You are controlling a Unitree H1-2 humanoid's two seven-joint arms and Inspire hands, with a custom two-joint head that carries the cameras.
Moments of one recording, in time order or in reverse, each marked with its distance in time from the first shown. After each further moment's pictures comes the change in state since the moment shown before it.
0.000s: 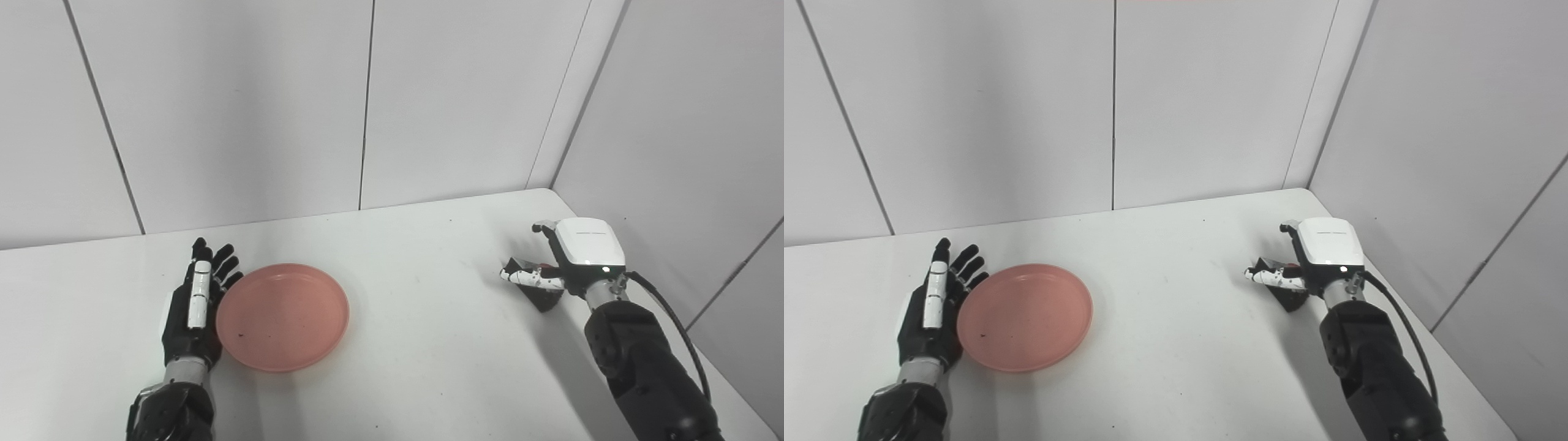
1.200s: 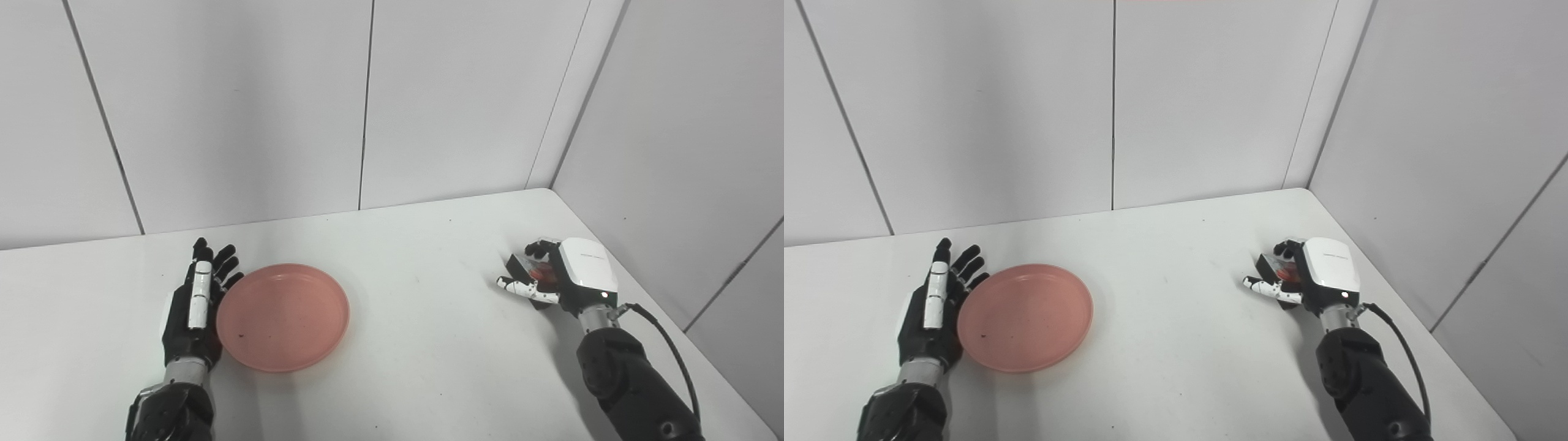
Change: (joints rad) left arm 0.002 0.002 -0.005 -0.002 0.004 0.000 0.000; right arm -0.024 0.011 0.068 0.332 0.315 -0.277 -0.459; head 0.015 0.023
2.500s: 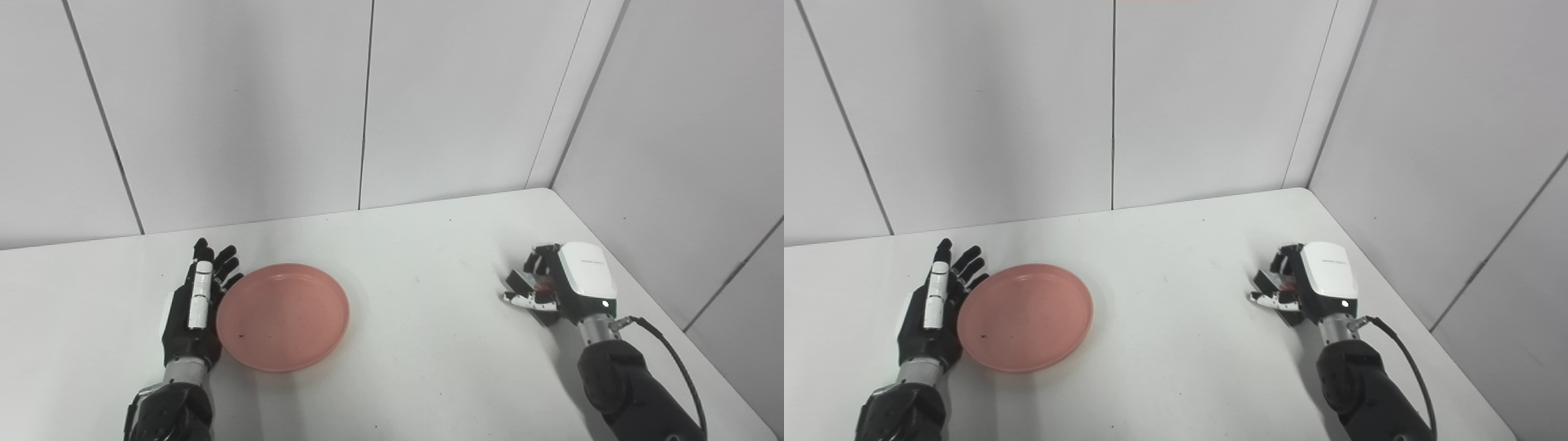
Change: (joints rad) left arm 0.004 0.000 0.000 -0.015 0.015 0.021 0.000; right arm 0.035 -0.002 0.008 -0.112 0.015 -0.079 -0.064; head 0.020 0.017
